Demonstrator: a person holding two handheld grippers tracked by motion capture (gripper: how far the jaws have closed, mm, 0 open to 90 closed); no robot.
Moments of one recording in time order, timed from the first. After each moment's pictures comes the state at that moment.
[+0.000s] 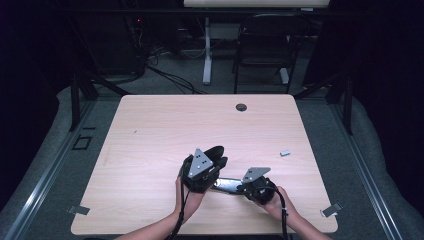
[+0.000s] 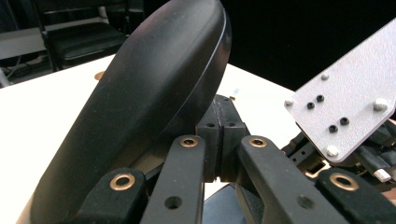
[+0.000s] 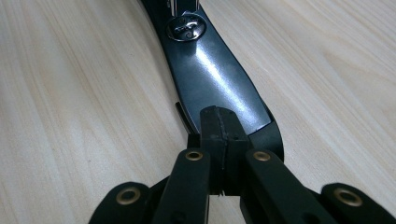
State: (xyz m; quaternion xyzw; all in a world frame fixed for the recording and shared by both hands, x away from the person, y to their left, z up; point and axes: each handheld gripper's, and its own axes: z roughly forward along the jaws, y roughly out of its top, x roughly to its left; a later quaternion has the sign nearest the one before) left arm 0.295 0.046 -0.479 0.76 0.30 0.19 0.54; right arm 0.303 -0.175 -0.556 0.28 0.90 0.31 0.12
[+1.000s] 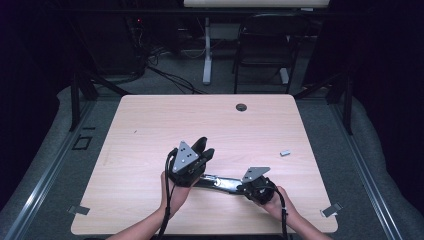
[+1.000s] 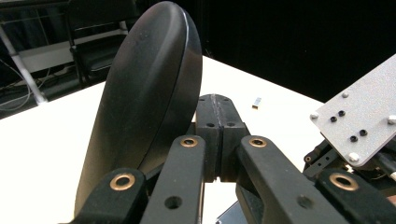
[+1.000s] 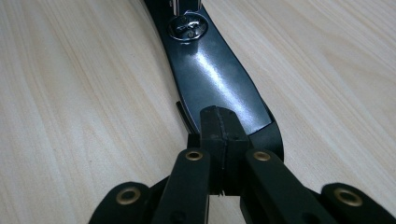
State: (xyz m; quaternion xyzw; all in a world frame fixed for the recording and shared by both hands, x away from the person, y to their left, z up) left arm 0.298 0.077 -0.456 0.76 0.30 0.22 0.53; right arm 0.304 -0.174 -0.555 0.28 0.90 0.31 0.12
